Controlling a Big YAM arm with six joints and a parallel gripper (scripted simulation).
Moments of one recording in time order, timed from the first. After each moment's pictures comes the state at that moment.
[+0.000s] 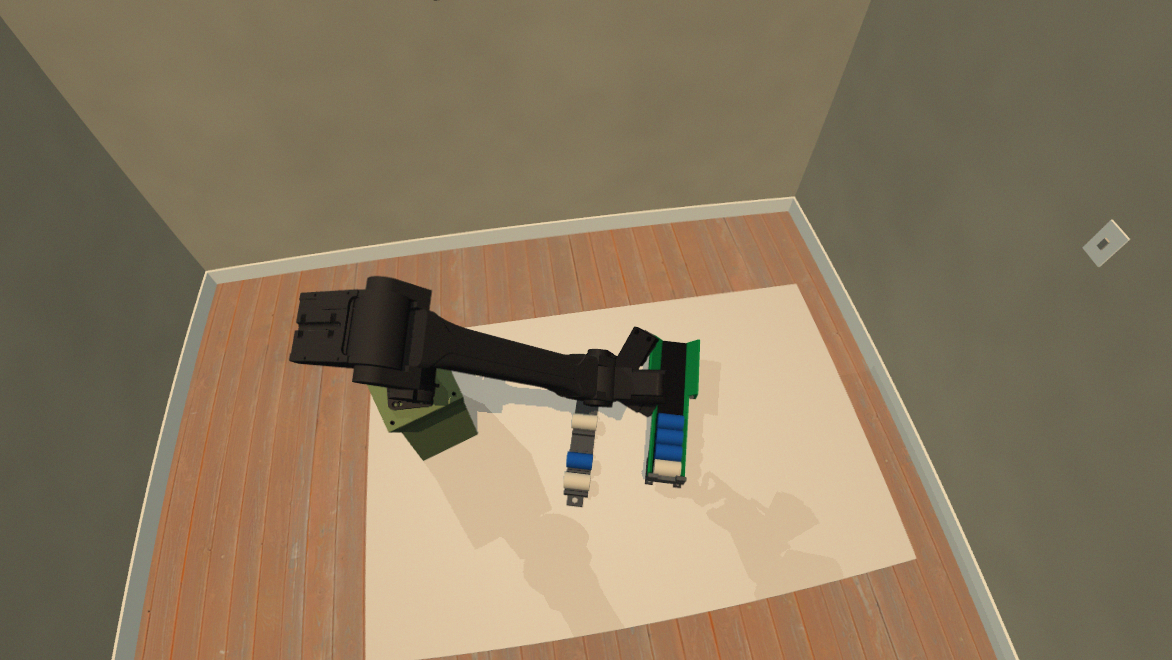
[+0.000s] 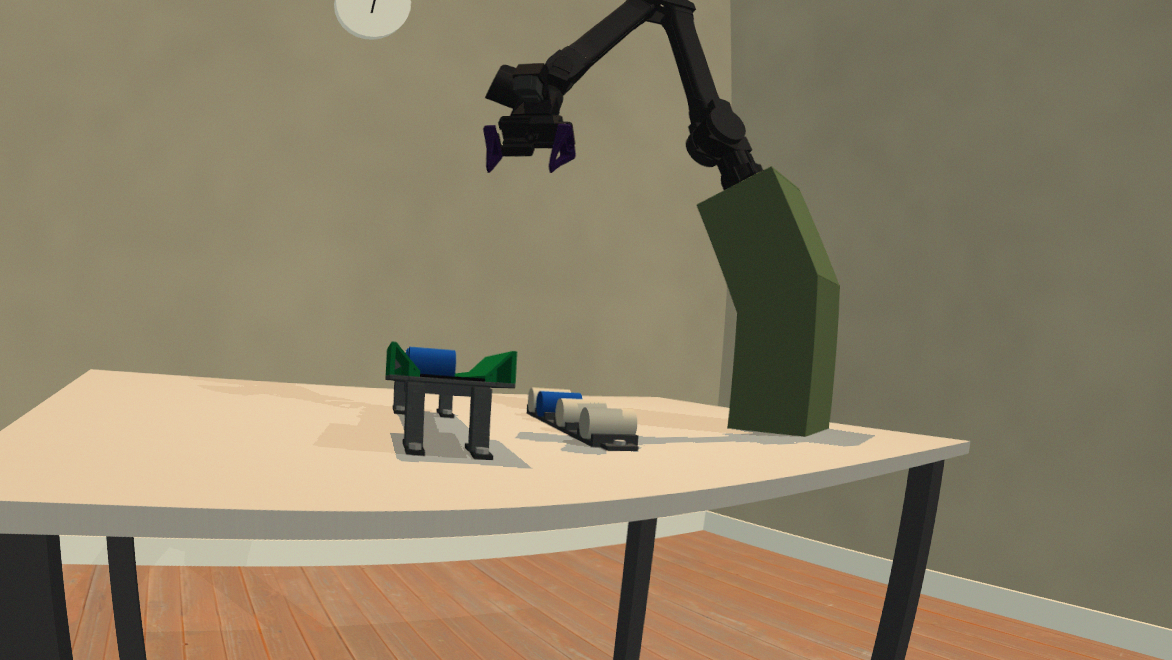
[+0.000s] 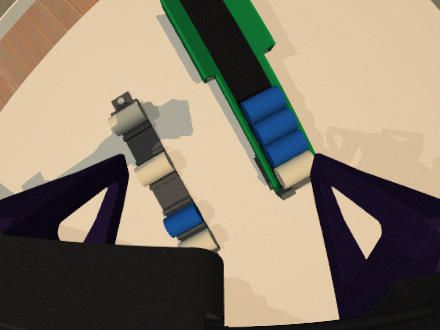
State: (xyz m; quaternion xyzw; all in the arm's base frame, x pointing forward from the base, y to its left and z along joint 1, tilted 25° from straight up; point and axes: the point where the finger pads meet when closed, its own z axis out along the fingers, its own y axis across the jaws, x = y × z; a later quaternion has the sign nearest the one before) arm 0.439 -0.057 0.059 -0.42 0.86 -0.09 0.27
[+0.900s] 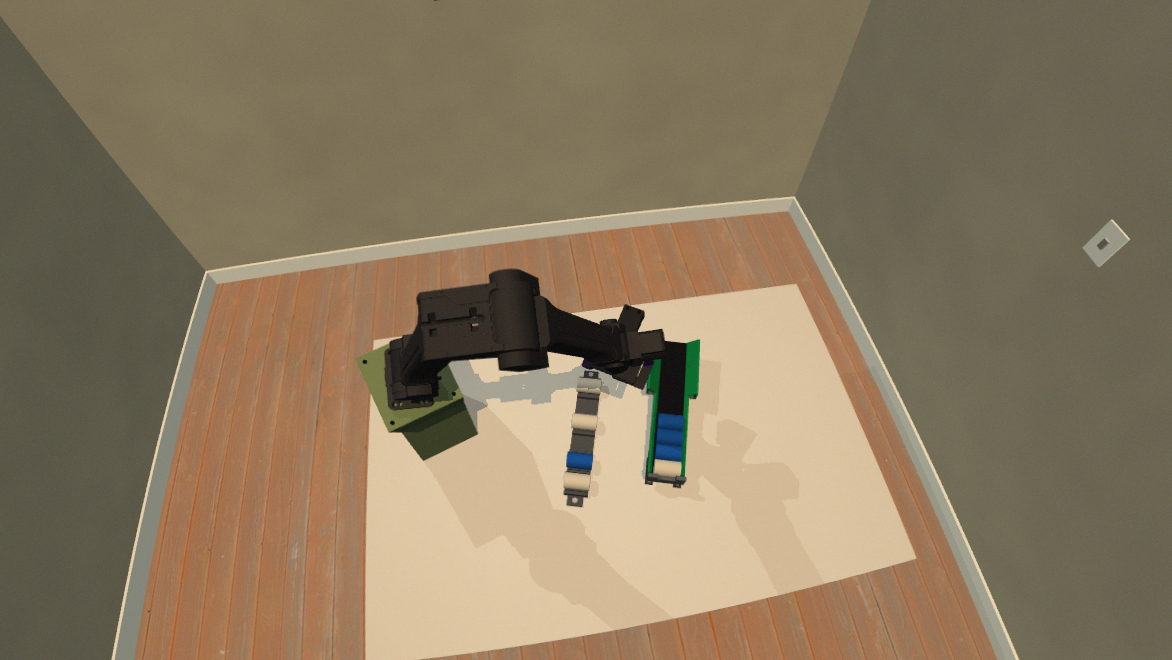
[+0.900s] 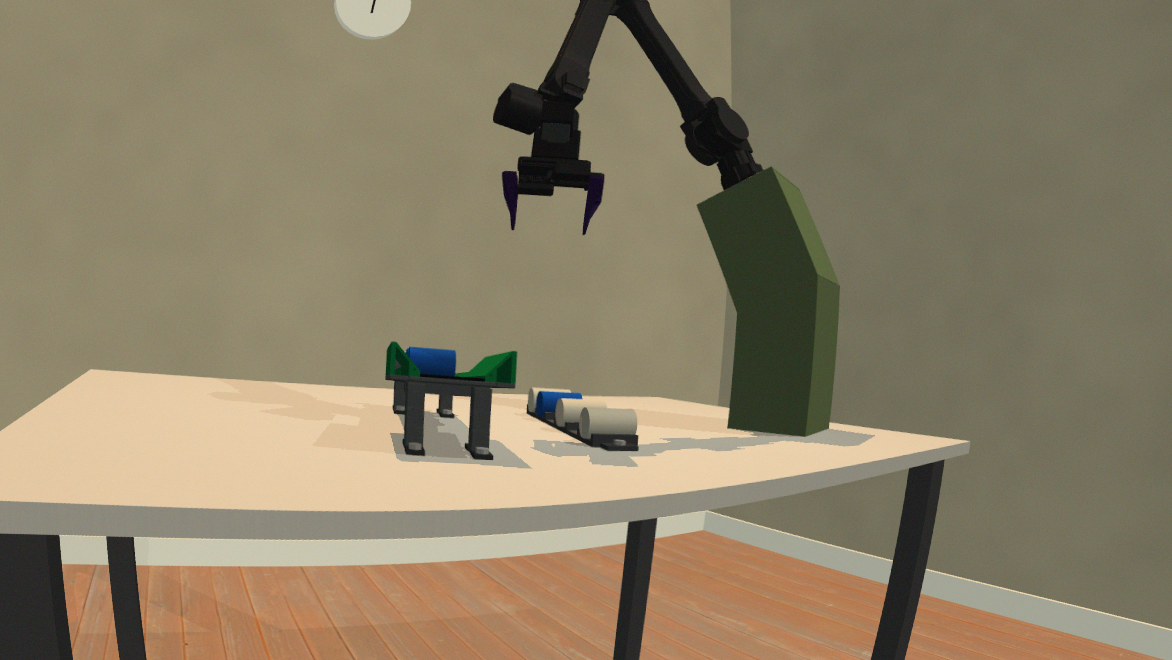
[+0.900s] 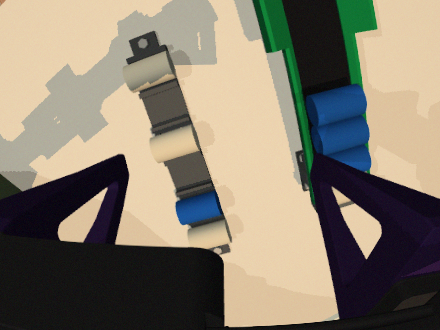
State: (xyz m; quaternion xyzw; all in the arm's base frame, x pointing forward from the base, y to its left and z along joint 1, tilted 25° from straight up) arm 0.447 -0.020 -0.065 -0.49 0.85 -0.14 0.10
